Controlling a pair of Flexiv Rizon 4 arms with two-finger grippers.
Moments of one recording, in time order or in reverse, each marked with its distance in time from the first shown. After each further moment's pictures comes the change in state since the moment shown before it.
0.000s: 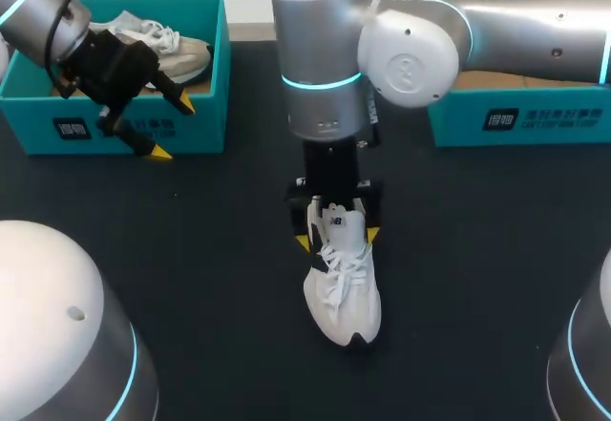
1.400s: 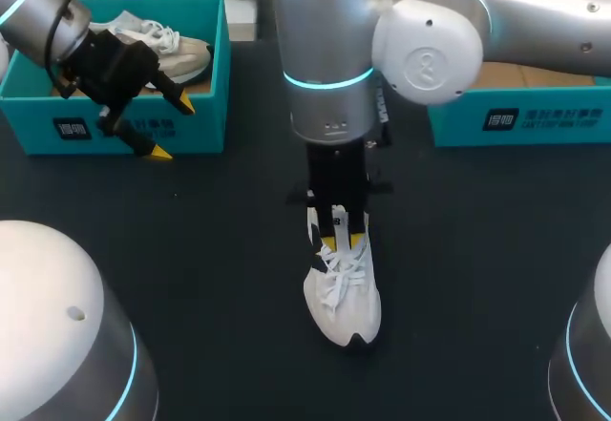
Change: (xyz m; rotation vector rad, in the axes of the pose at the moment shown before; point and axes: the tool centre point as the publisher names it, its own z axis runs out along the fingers) left arm 0.000 0.000 0.000 0.000 0.000 0.000; right arm -0.004 -0.040 -0.028 -0.057 0.010 -0.025
